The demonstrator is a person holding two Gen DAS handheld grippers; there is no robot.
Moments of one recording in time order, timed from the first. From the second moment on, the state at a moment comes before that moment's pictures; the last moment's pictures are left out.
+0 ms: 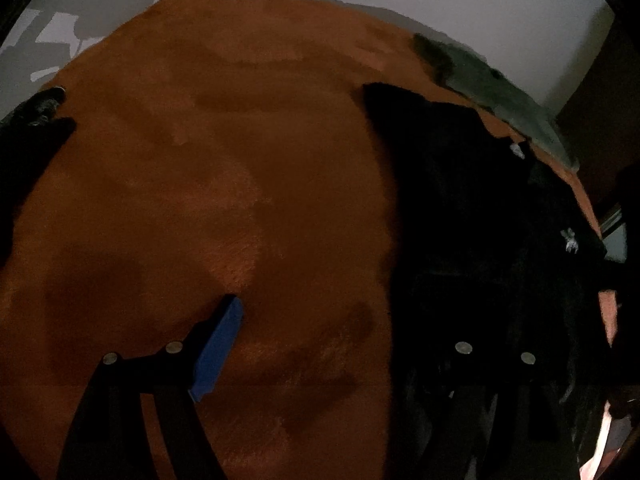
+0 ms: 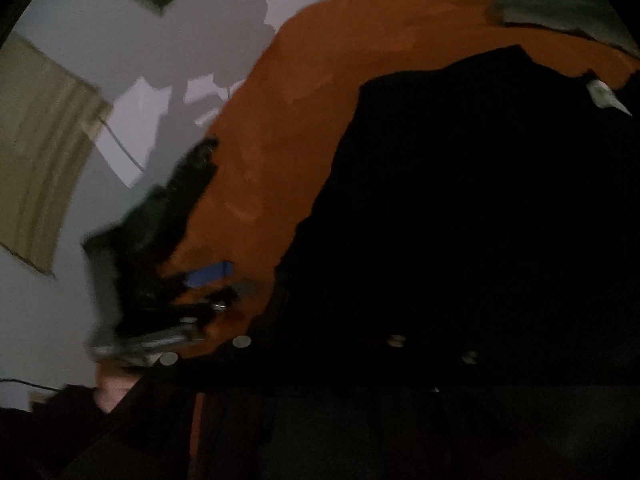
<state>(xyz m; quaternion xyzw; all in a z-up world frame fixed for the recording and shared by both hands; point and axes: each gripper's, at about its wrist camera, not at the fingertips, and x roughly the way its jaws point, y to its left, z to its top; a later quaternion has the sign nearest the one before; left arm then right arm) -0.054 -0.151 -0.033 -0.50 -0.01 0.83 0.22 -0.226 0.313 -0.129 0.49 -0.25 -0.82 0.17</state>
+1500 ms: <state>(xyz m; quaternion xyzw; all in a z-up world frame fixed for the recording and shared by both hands) -0.079 -0.100 -0.054 -0.57 -0.07 0.77 0.29 -0.453 0.306 -0.127 0.55 -0.03 -0.83 0.10</state>
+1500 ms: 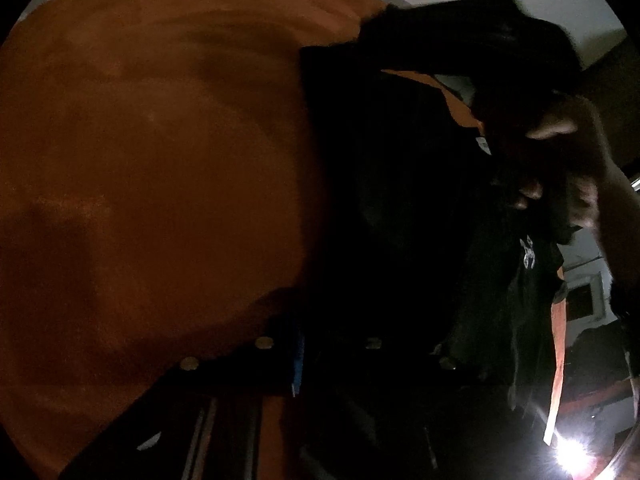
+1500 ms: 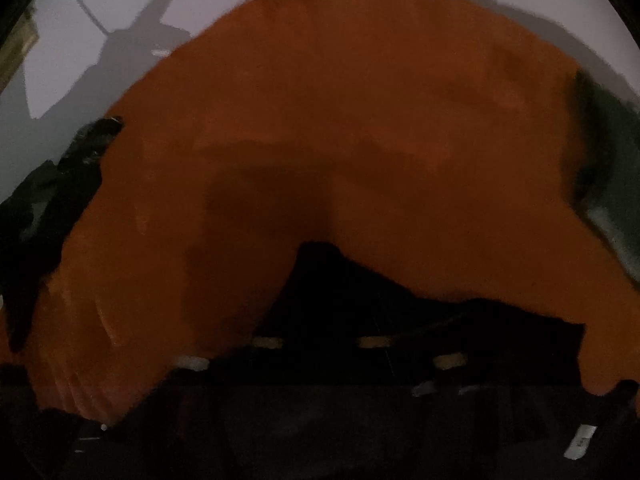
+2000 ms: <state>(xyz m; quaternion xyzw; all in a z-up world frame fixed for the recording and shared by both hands) -0.066 -0.111 -0.051 -0.55 -0.08 0.79 0.26 -0.445 0.346 -0.126 0.52 -0.14 -0.84 0.11</state>
